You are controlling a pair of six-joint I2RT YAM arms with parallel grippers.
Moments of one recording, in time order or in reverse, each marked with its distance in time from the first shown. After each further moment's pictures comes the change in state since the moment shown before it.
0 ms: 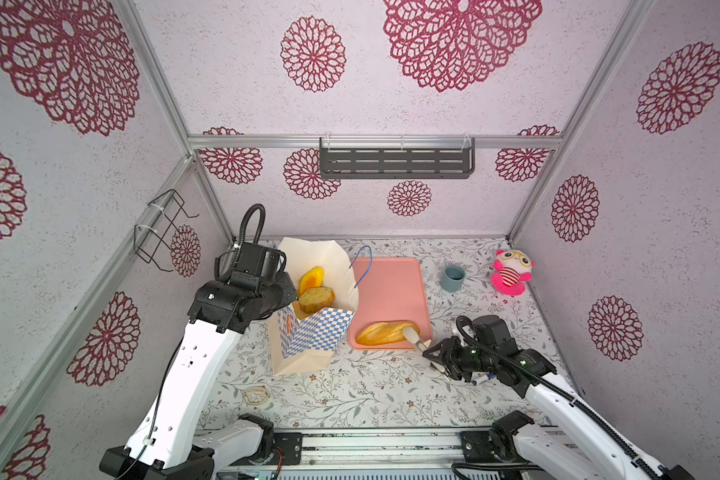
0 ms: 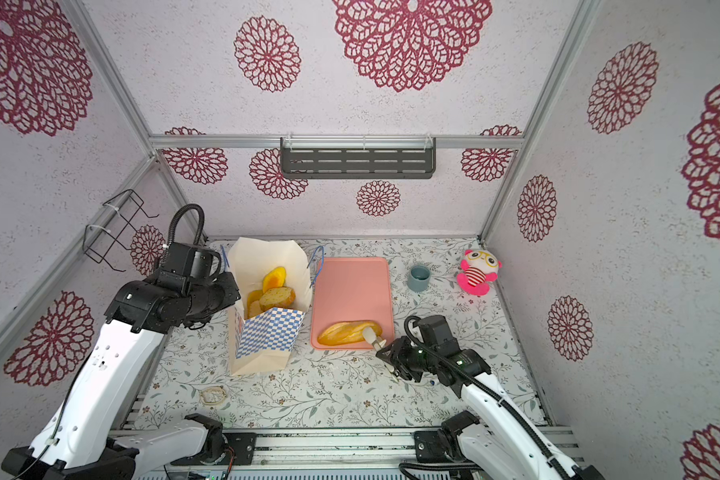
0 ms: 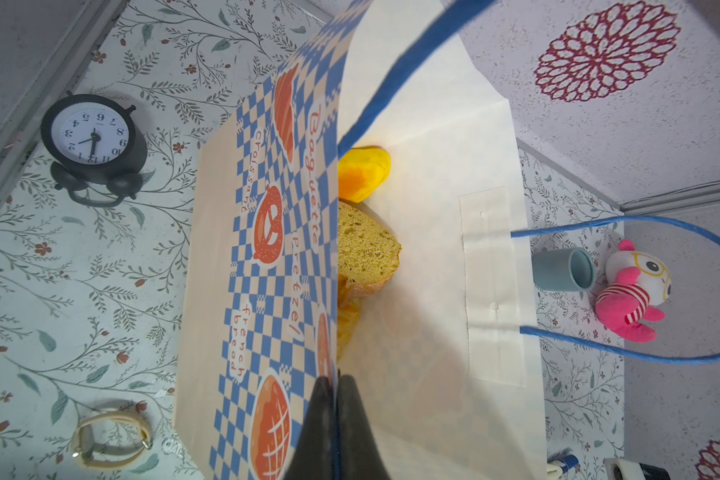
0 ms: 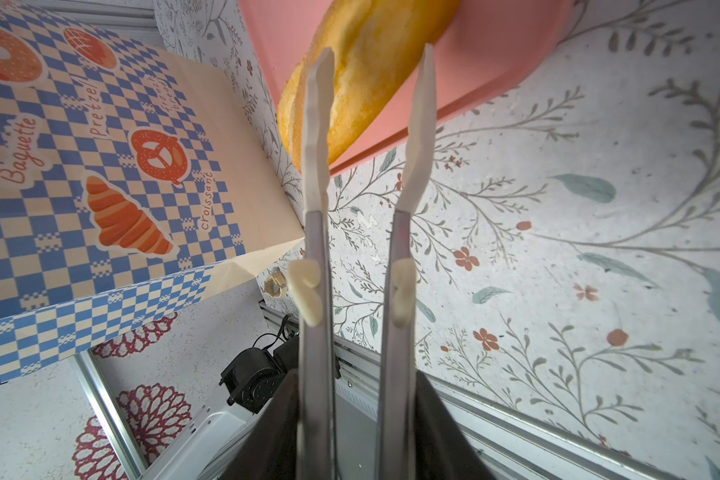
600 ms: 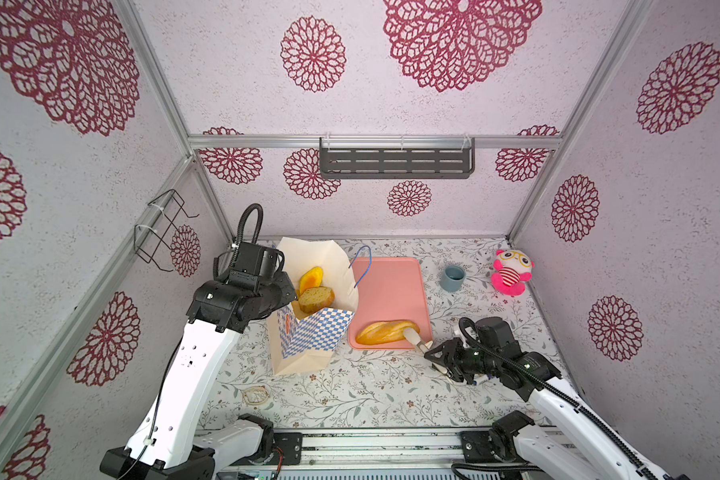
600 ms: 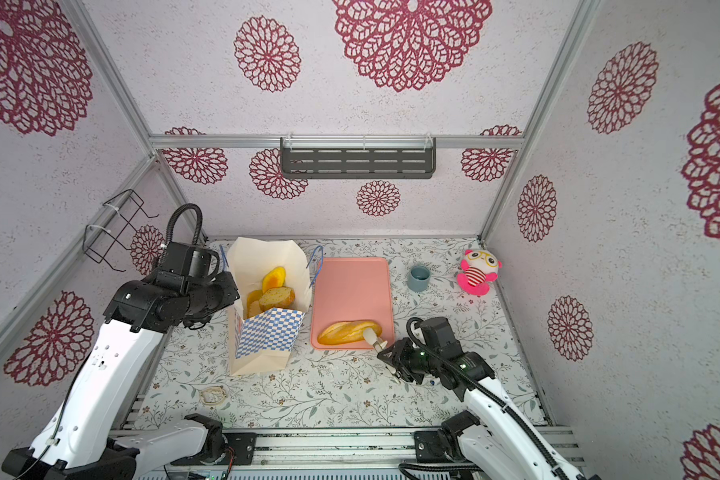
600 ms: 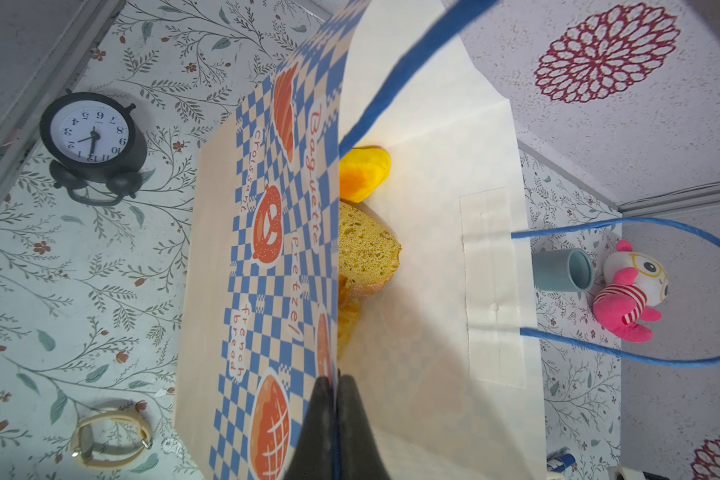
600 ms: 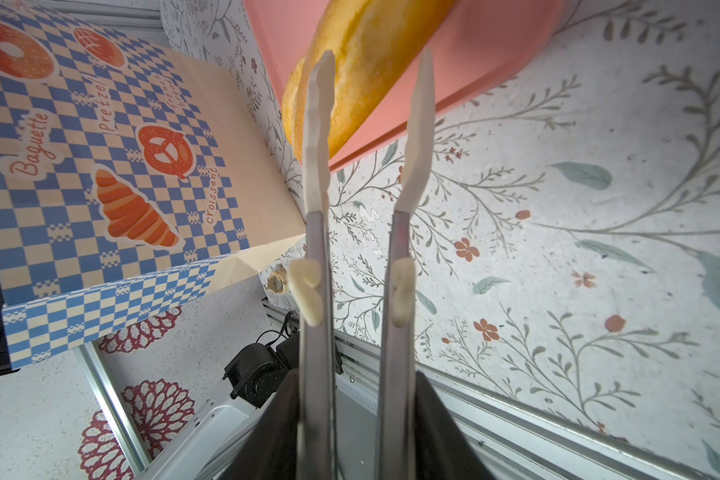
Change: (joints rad) left arm 0.015 0.000 0.000 0.000 0.015 0.005; right arm -0.001 -0.029 0.000 -0.019 -0.001 0.012
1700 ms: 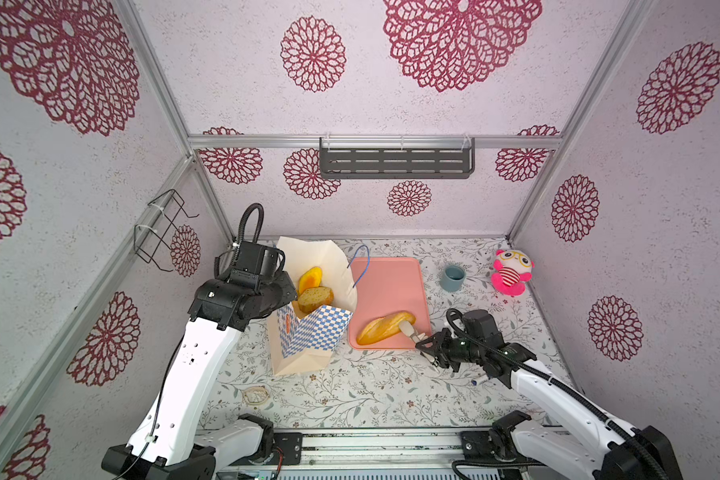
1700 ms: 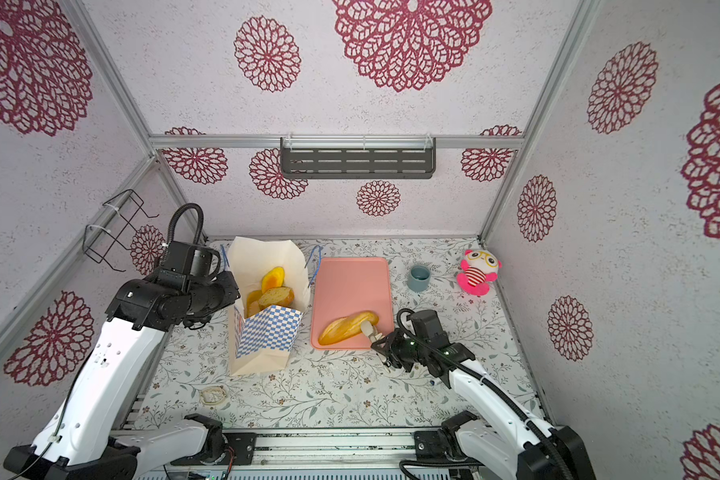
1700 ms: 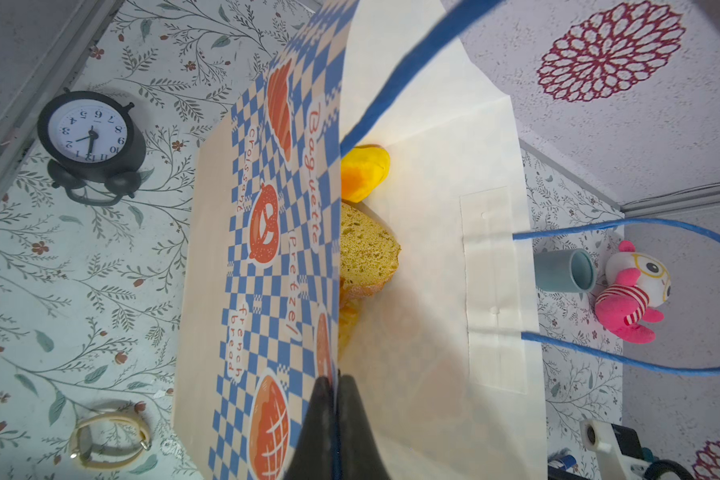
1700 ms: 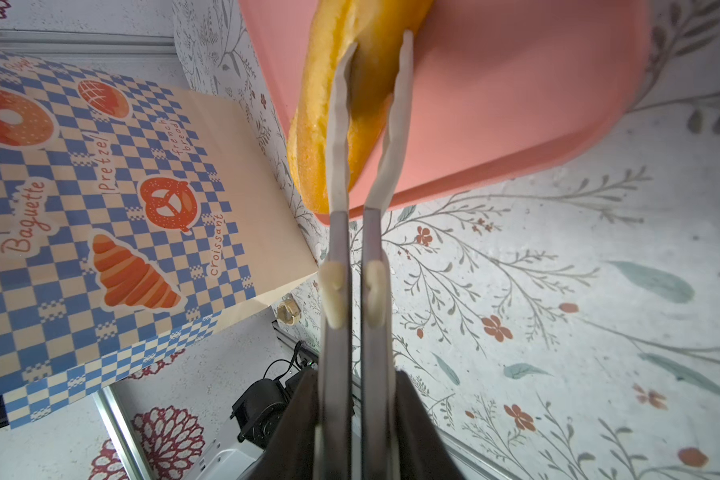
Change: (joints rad) left arm 0.004 0.011 0.000 0.005 0.003 0.003; right arm -0.005 0.207 -0.046 0.307 0.003 0.040
